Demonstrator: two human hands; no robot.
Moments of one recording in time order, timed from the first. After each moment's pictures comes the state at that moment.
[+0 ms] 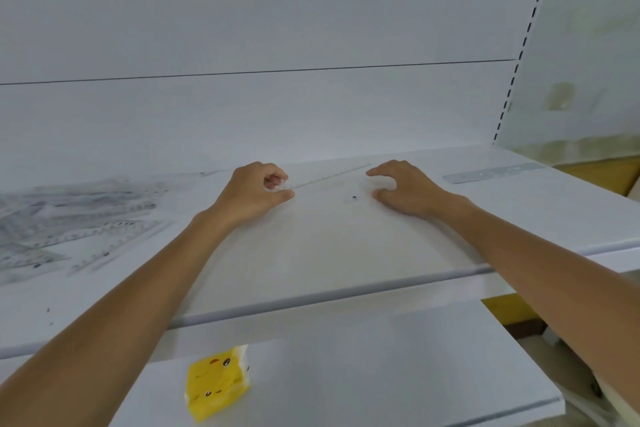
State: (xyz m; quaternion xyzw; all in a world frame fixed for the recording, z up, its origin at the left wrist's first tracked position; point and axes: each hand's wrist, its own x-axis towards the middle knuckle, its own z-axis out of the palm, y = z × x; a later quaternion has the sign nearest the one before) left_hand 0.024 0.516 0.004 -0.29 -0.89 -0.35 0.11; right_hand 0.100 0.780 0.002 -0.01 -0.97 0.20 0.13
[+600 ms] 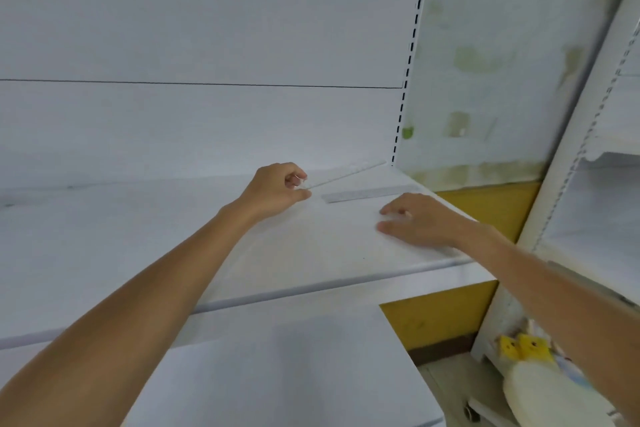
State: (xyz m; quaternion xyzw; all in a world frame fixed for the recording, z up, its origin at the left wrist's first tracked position) left_hand 0.076 0.738 0.014 -0.34 -0.85 -0.39 0.05; right_hand 0.220 0.959 0.011 -0.08 -0.99 0.13 0.06
